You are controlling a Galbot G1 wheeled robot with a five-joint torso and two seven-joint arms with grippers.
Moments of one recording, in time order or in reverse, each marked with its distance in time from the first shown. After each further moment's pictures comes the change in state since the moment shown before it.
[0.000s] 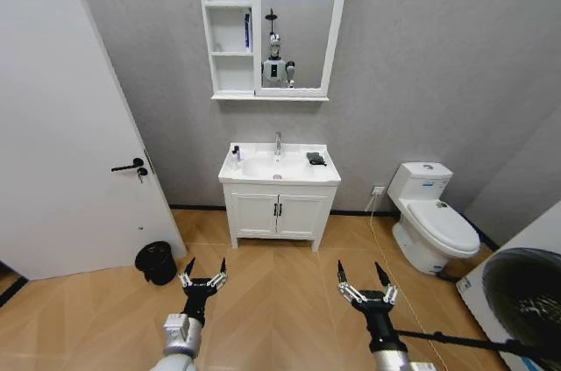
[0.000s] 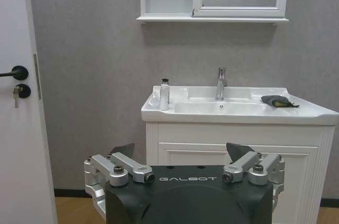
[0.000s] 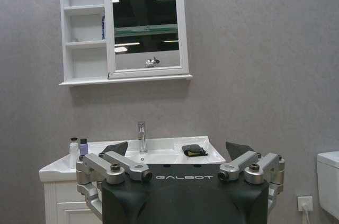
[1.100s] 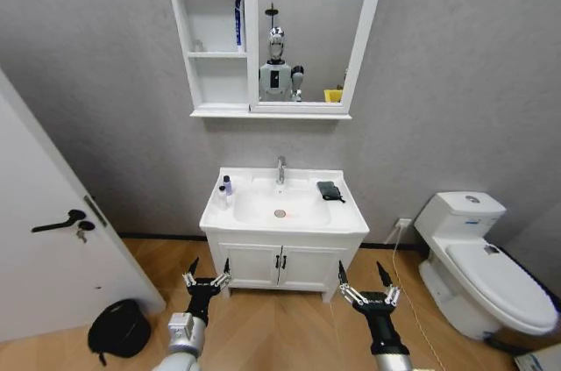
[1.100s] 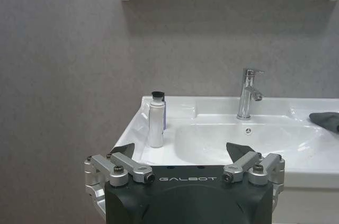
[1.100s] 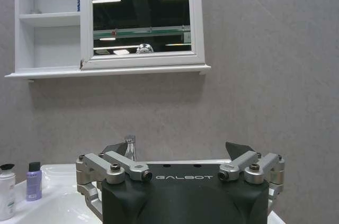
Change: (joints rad) left arm 0.000 0.002 0.006 0.017 0.005 0.000 0.000; right arm -0.001 -0.002 0.007 -0.024 -0.013 0.063 -0.008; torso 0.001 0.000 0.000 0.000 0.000
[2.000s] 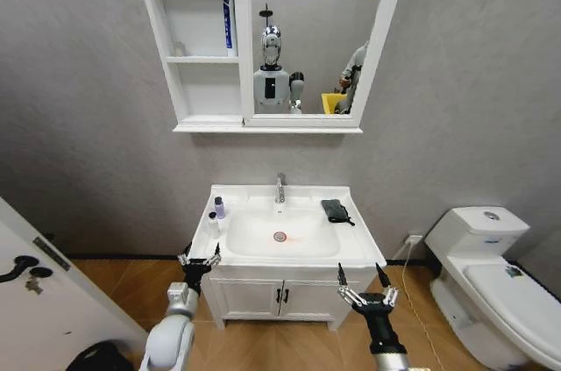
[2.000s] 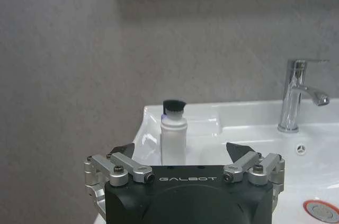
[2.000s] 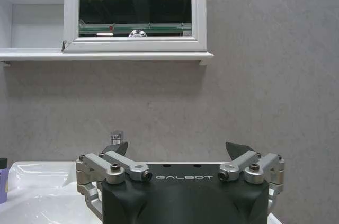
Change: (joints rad) left arm -0.375 0.125 -0.030 0.367 -0.087 -0.005 -0.010; right arm 0.020 -0.039 0.015 -0.074 -0.004 0.047 0.003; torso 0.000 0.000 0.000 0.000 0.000
